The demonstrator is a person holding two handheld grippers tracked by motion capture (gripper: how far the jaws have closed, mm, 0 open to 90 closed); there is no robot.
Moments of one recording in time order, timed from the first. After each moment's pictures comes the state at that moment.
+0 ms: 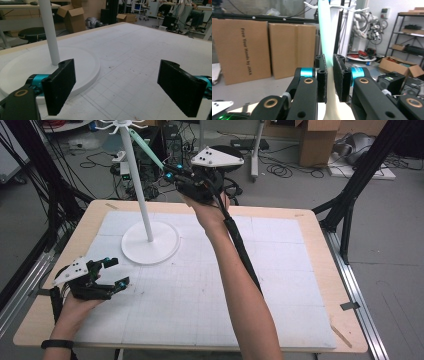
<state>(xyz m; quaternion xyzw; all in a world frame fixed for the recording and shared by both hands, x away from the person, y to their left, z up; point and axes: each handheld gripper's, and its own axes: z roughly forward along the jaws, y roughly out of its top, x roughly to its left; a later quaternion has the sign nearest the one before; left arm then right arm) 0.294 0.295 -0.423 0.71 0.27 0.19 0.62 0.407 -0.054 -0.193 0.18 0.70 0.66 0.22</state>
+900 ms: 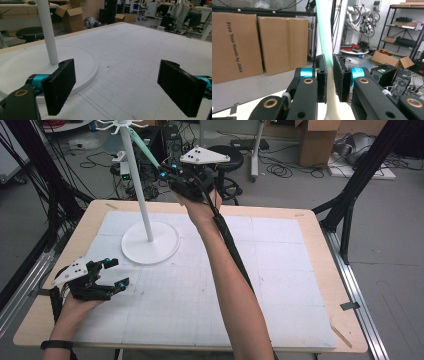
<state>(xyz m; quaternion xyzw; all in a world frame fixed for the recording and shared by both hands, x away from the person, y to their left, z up) 0.293 0.296 -0.424 0.72 0.27 0.19 0.62 0.420 -0.034 -0.199 0.21 0.71 0.63 0.23</state>
